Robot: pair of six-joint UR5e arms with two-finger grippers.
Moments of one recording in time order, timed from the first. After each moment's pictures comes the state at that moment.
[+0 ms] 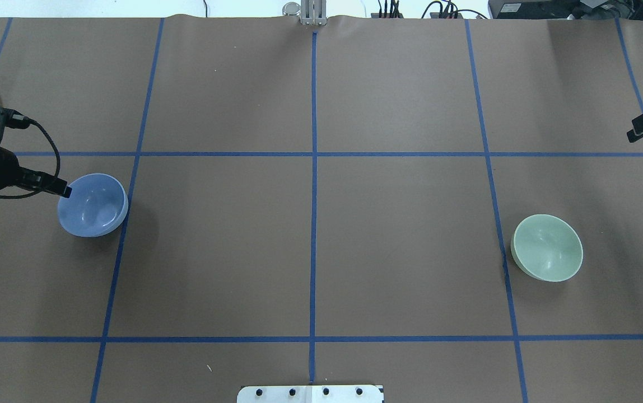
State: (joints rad) left arm -0.93 -1.60 -1.69 -2.16 -2.15 -0.71; right arm 1.28 -1.48 1.70 -1.42 2.26 0.37
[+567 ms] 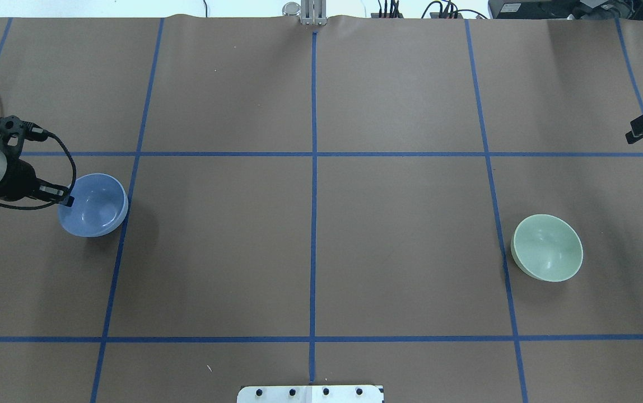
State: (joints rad) left arm -0.89 -1.61 -1.68 -2.16 -2.13 -0.73; right arm 1.27 -1.49 1.70 -1.42 2.26 0.37
